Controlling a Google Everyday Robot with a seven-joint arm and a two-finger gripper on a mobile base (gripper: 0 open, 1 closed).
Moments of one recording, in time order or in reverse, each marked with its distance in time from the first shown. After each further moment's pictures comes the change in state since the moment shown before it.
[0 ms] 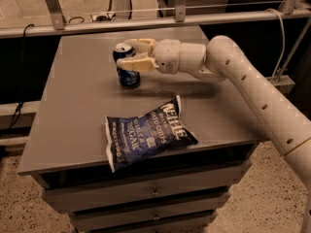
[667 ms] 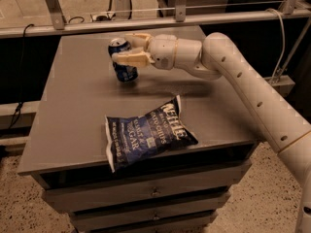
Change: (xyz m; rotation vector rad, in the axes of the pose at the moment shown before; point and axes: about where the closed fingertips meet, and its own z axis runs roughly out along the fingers) arm -0.018 -0.008 0.011 0.019 -0.039 -0.012
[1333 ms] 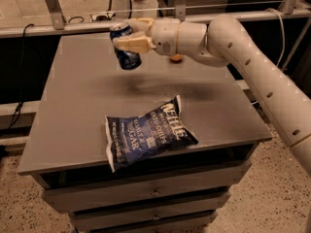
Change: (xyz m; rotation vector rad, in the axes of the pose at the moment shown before) arm -0.032 -0.018 -0.005 0.085 0.069 0.004
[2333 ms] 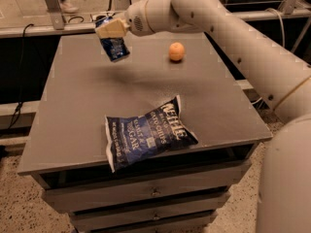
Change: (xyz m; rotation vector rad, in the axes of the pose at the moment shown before) arm 0.002 -0.032 0.060 0.134 0.321 0.202
